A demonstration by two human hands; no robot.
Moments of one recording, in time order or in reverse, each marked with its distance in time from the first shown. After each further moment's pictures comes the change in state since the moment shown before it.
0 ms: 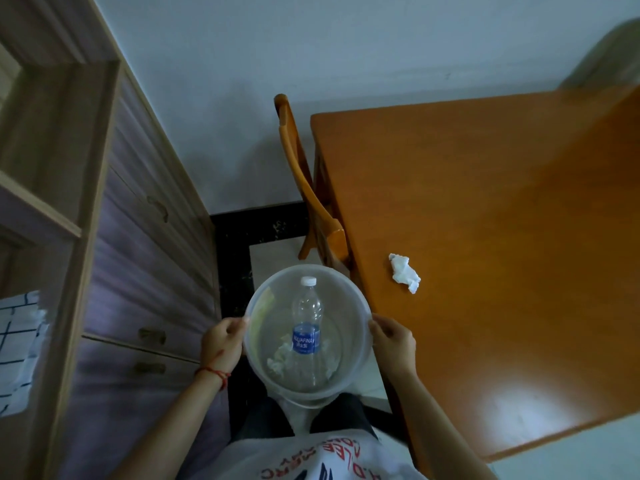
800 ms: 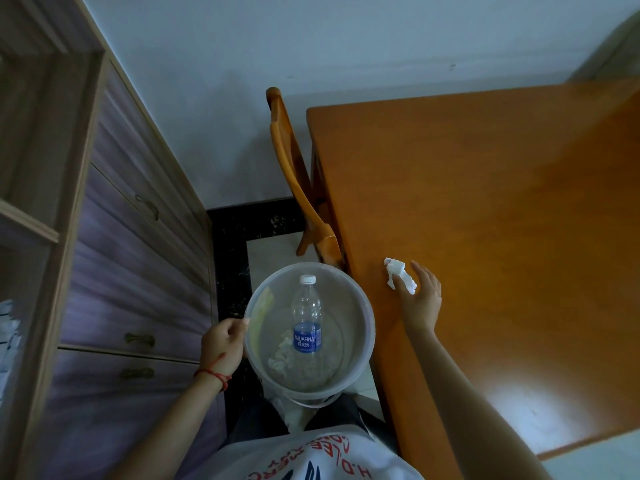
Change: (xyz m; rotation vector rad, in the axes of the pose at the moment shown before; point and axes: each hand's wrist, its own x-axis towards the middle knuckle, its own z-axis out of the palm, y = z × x) left_hand 0.007 0.013 0.019 0.102 0.020 0.063; right_hand 0.087 -0.028 -0.036 -0.089 0.307 -0.124
